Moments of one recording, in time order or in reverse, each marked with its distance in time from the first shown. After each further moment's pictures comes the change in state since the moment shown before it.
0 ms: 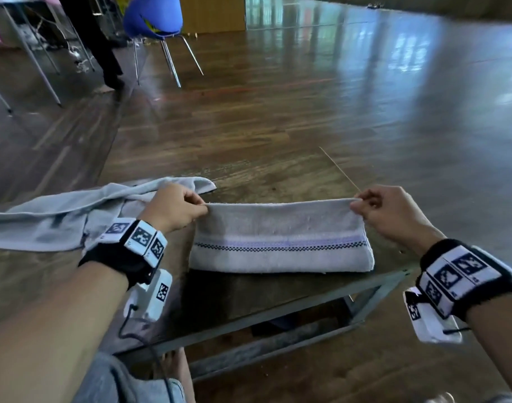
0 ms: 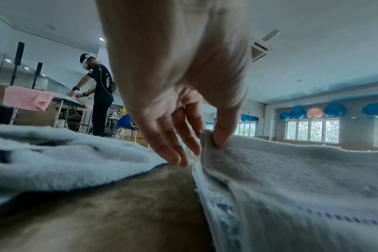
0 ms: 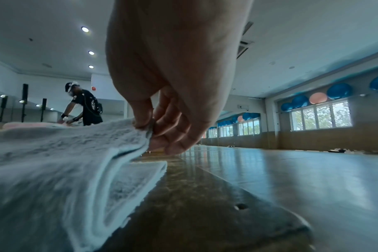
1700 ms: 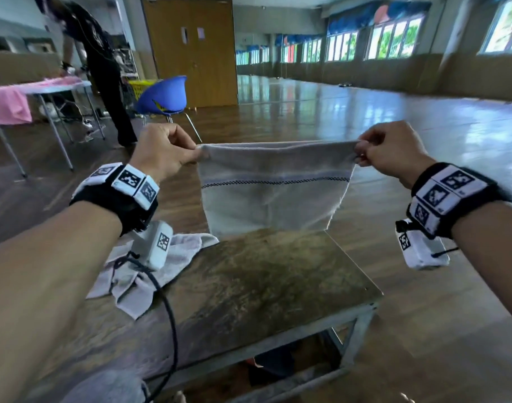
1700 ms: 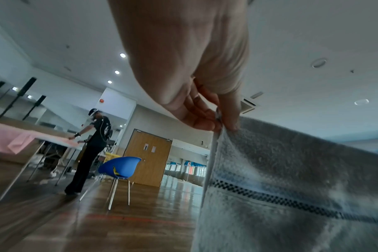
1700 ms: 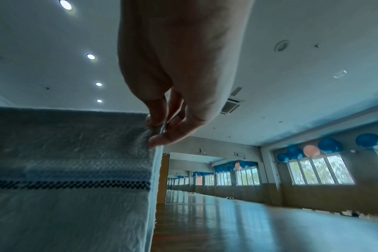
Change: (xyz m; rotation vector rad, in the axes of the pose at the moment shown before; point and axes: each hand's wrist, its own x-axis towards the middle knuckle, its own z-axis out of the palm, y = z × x) left_hand -0.027 0.153 -0.168 -0.353 0.397 0.372; right_hand 0.023 -0.179 -0.159 0.096 0.240 -0.139
